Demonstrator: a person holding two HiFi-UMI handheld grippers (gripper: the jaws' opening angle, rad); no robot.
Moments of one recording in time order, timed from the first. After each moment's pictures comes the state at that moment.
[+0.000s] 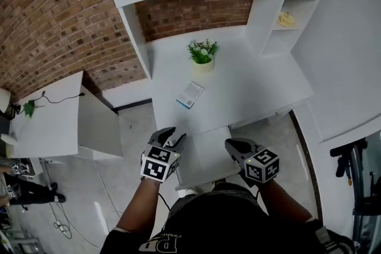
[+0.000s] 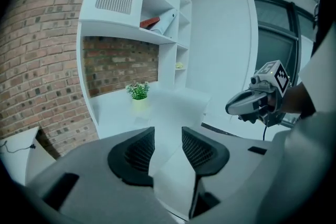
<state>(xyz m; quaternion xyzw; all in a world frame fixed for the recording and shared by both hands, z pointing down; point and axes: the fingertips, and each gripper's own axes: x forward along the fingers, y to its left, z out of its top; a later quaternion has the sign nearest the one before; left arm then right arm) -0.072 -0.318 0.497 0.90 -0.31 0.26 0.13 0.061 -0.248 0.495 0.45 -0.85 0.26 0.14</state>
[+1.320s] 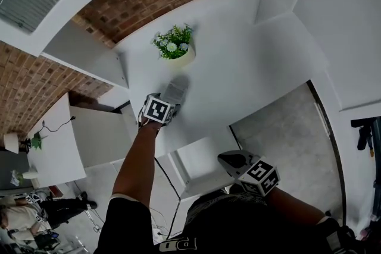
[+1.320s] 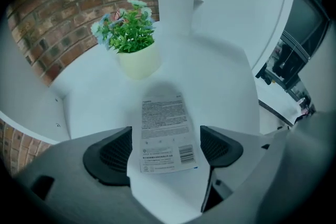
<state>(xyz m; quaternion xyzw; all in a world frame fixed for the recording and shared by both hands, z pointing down) 0.022 -0.549 0.700 0.80 -0.25 0.53 0.16 0.106 -0.282 0.569 0.37 -0.84 0.37 0.12</state>
